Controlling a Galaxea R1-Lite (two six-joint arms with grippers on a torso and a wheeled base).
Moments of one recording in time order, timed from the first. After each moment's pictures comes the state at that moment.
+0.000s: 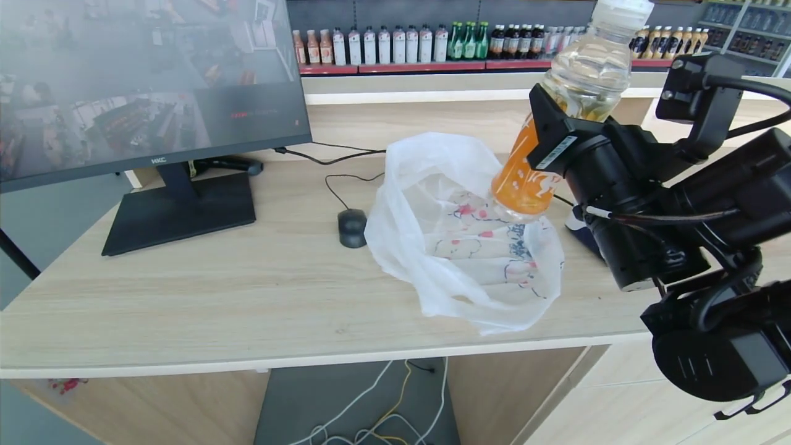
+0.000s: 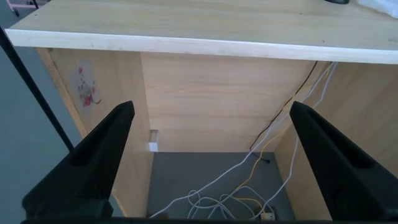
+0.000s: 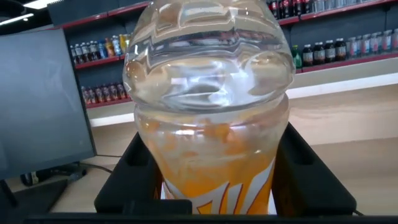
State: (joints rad) left arm 0.00 0.00 0.00 0.00 0.00 0.00; right arm 0.61 1.79 -0.87 -1.57 -0.38 -0.08
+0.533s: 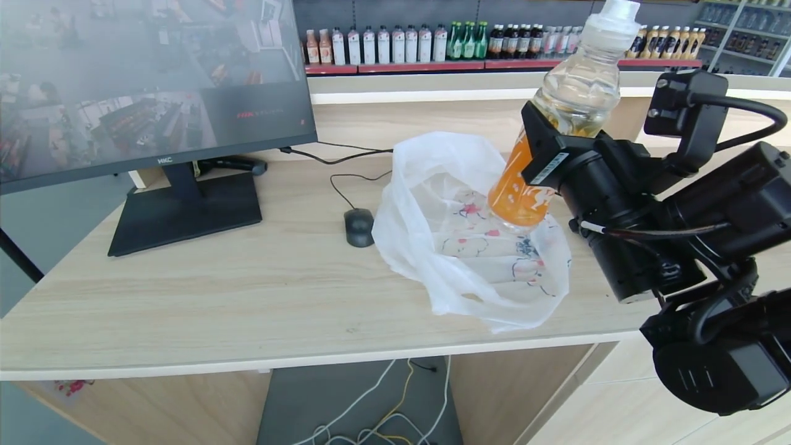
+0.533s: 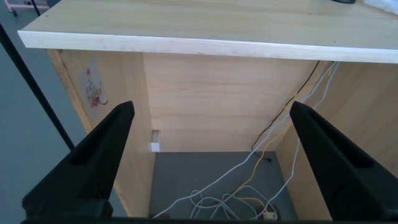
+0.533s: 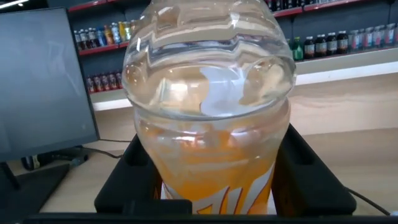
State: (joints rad) left arm 0.00 0.00 0.00 0.00 0.00 0.00; right arm 0.62 1.79 -0.83 -1.57 -0.37 -0.09
